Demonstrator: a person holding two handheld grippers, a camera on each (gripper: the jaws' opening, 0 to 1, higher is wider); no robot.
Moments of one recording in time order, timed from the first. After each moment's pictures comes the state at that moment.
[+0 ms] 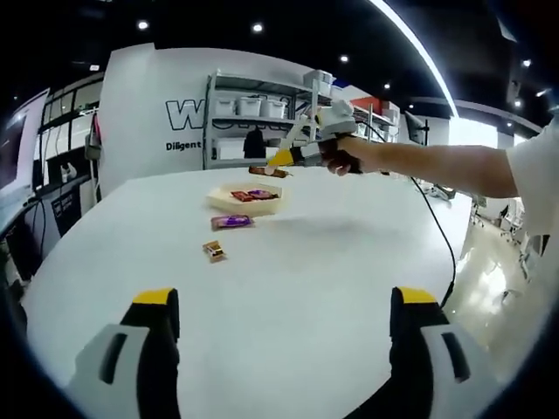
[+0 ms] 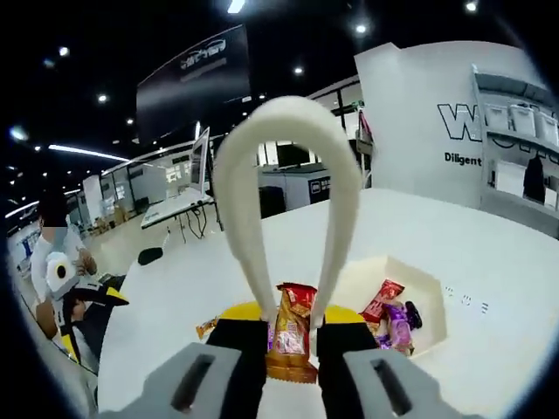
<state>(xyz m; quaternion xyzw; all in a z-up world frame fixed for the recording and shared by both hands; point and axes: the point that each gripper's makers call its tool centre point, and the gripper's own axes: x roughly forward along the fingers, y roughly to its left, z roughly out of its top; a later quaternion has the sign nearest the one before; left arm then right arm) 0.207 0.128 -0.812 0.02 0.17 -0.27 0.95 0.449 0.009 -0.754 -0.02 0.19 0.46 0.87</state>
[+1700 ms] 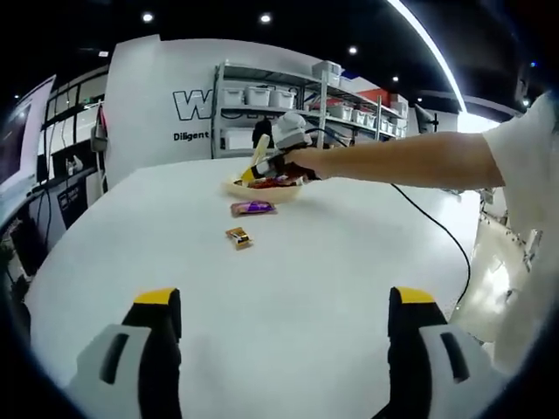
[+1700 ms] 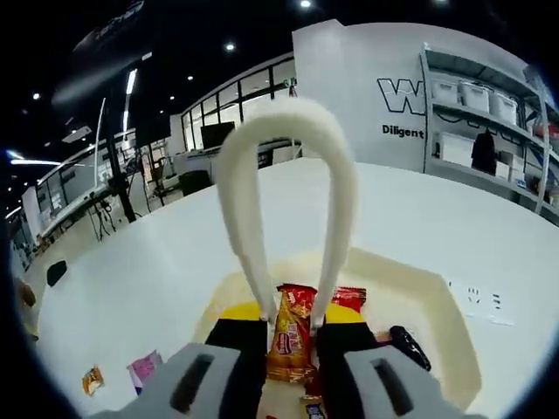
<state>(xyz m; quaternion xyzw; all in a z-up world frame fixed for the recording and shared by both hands) 0.227 0.162 -0.829 0.02 0.20 -0.25 0.95 0.577 0.046 -0.846 -0.04 0.24 0.30 0.92</state>
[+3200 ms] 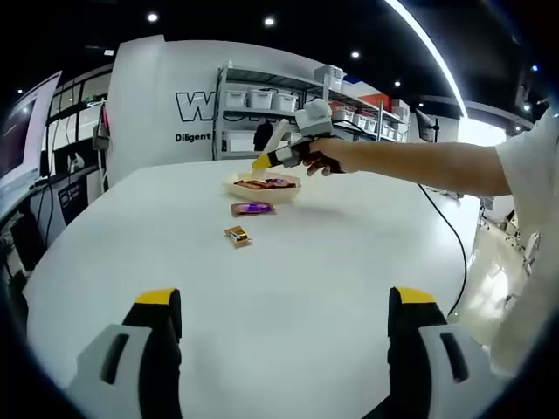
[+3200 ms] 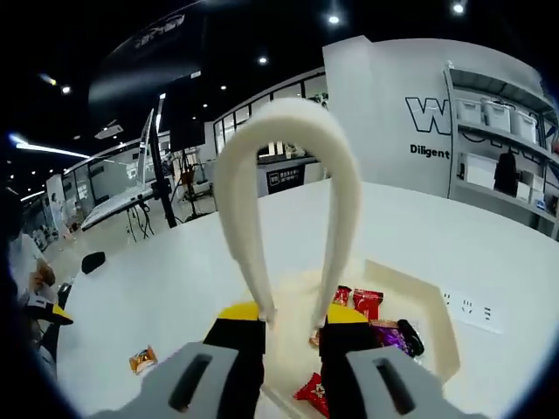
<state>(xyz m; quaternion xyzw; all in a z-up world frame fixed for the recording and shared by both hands) 0.217 0.158 -0.829 0.01 0.19 -0.25 0.95 0.513 0.044 -0.792 -0.04 0.20 0.38 0.90</state>
